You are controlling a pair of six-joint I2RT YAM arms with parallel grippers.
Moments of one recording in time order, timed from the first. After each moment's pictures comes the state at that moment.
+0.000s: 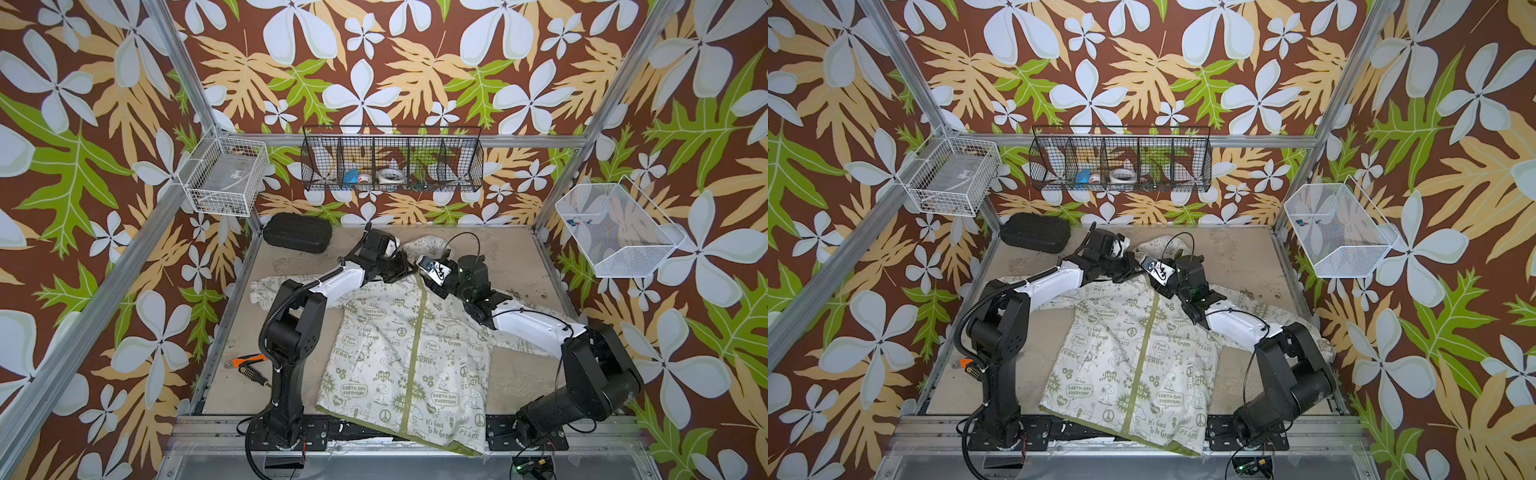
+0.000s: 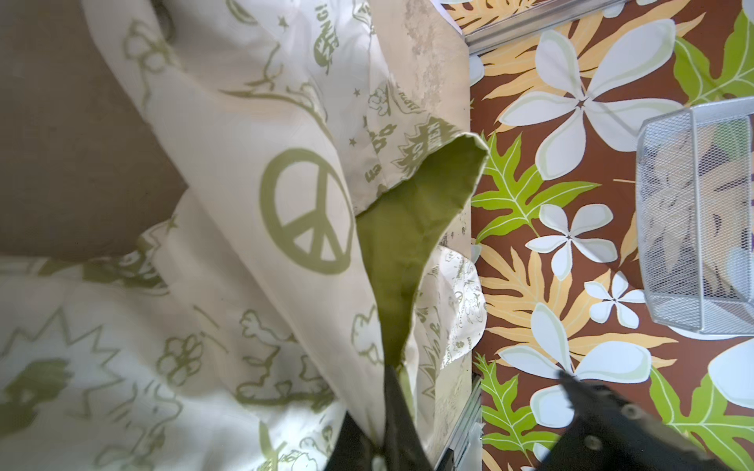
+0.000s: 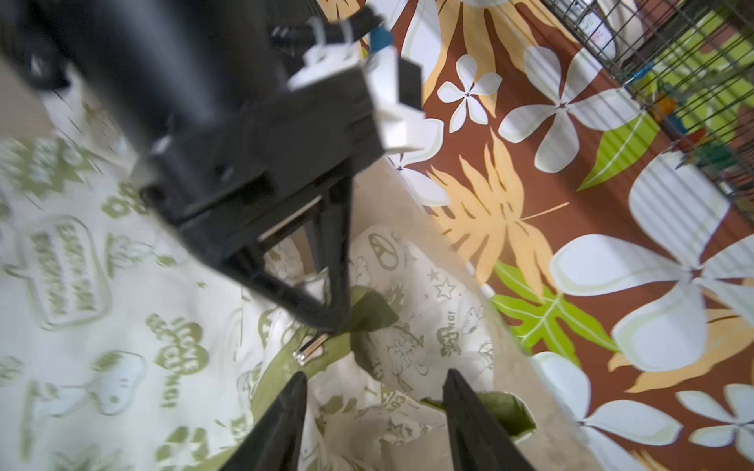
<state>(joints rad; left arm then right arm) -0.50 1.98 1.41 -0.08 0.53 -0.88 0.47 1.53 0.93 0.20 -0.14 -0.53</state>
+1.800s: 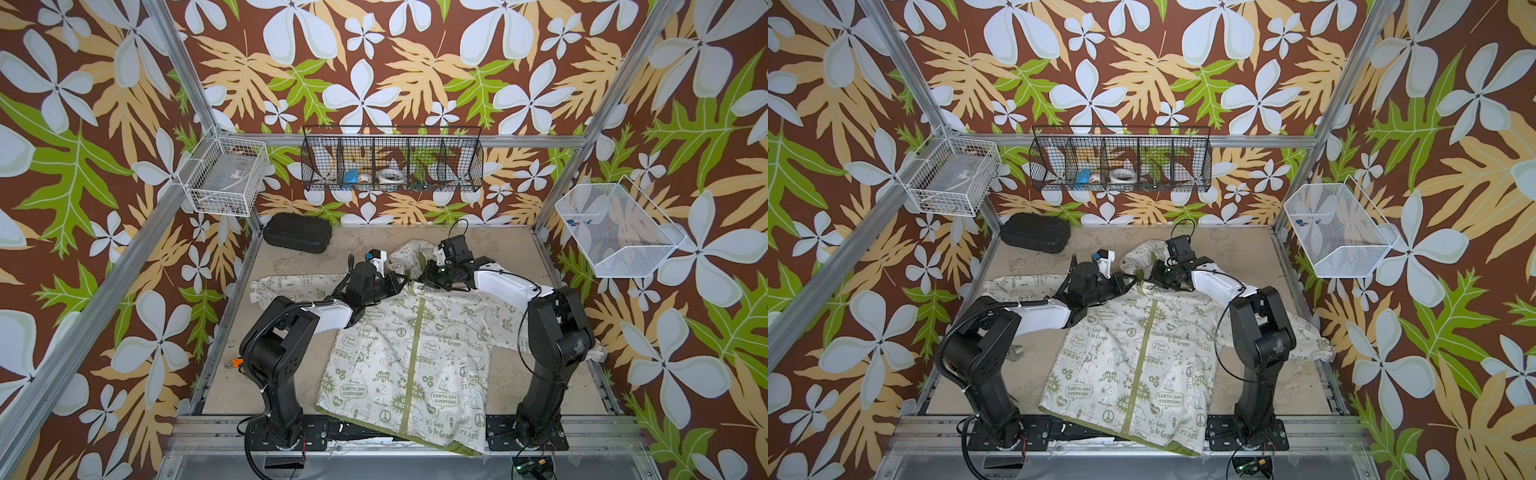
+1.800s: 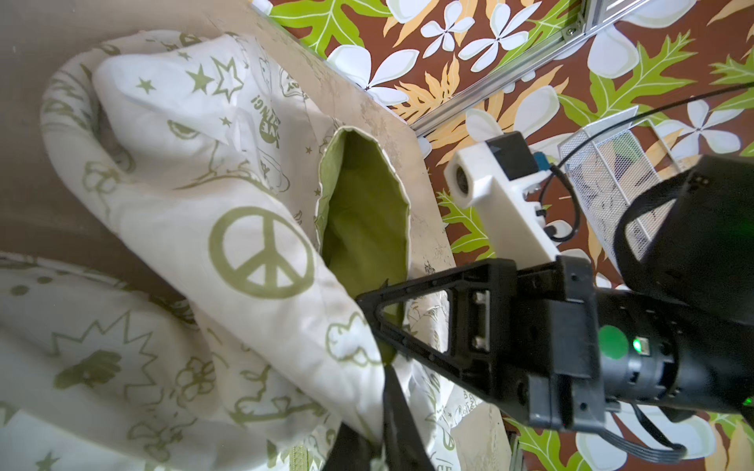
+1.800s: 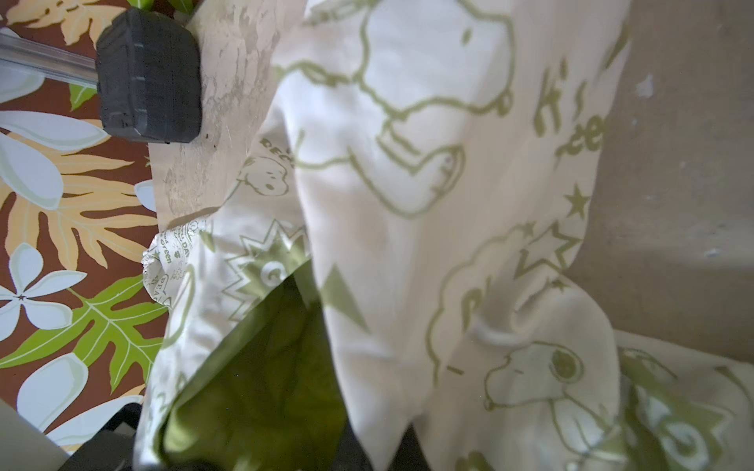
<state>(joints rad) -0.53 1.81 0.94 0.55 0.34 -0.87 0.39 1.85 1.32 -0.35 -0.34 0.72</state>
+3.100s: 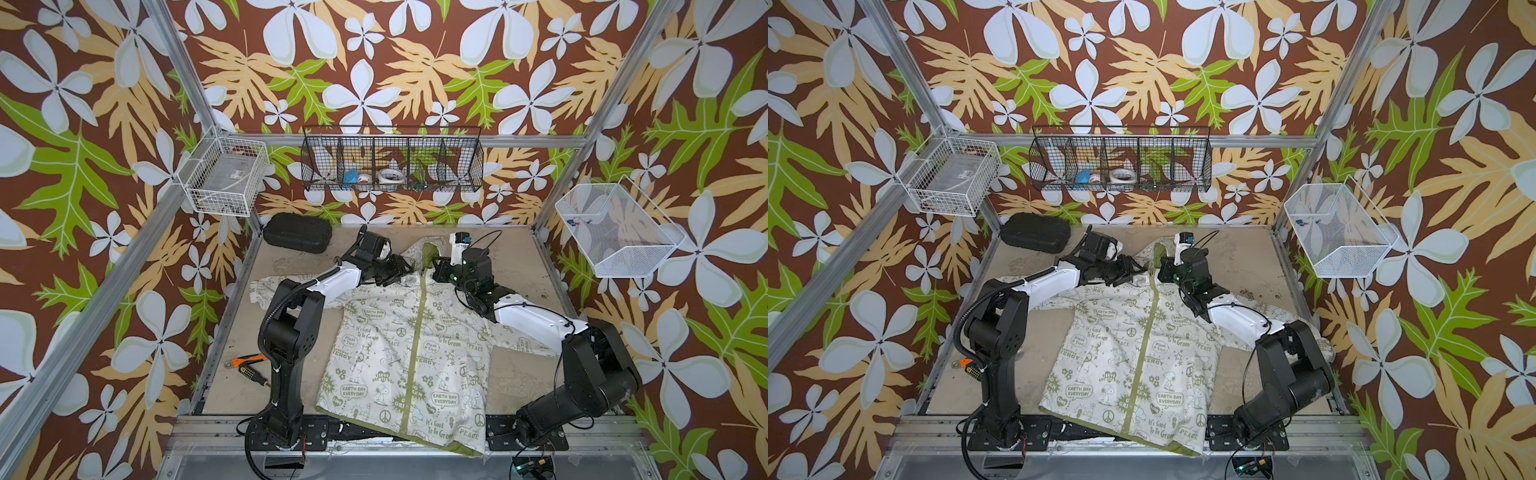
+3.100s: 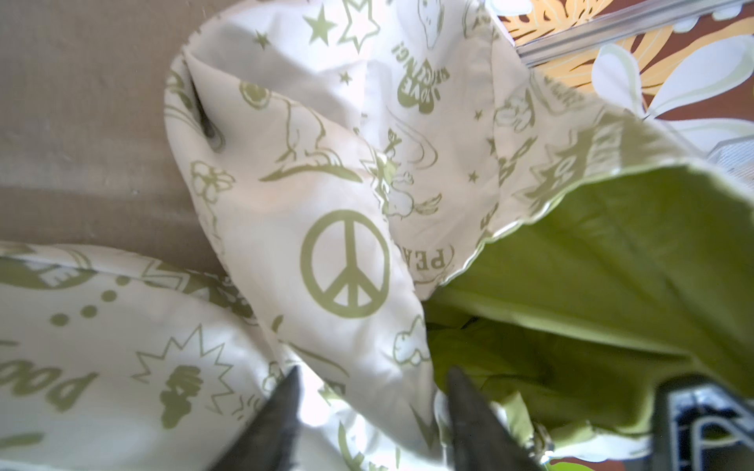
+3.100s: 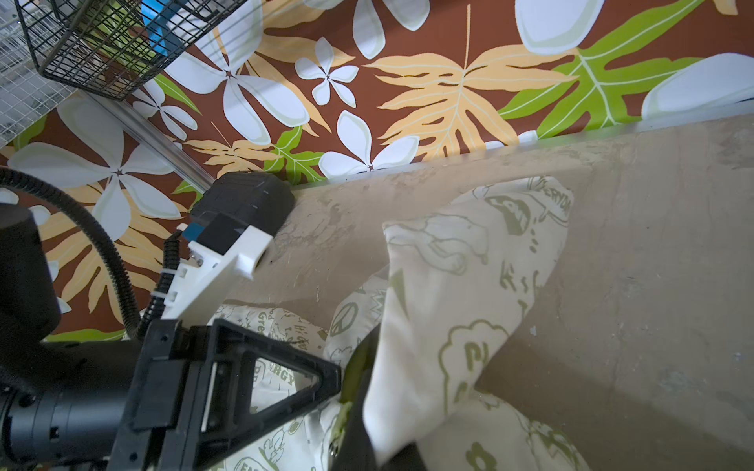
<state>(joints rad) -0.46 2.03 1.50 -0.23 0.50 -0.85 0.42 1.56 0.94 0.26 -0.06 0.45</state>
